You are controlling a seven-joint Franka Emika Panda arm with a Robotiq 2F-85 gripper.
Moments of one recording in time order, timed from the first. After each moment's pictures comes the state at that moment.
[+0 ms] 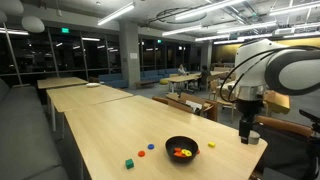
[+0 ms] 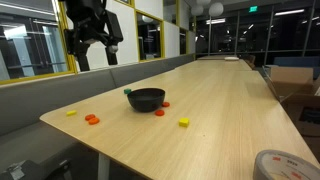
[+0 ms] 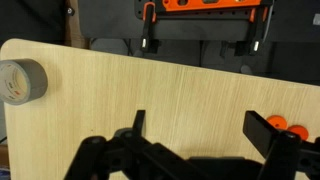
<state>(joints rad) 0.02 -0.83 0.15 -2.80 -0.07 1.91 0.08</state>
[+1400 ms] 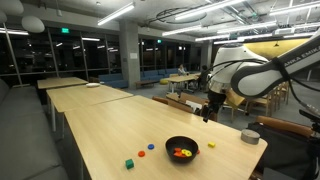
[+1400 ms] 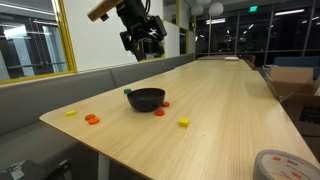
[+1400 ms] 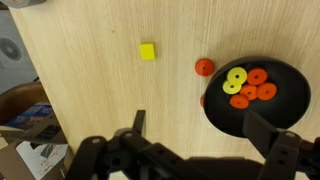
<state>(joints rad) -0.13 -0.48 0.15 -2.64 -0.27 2.41 0.26</state>
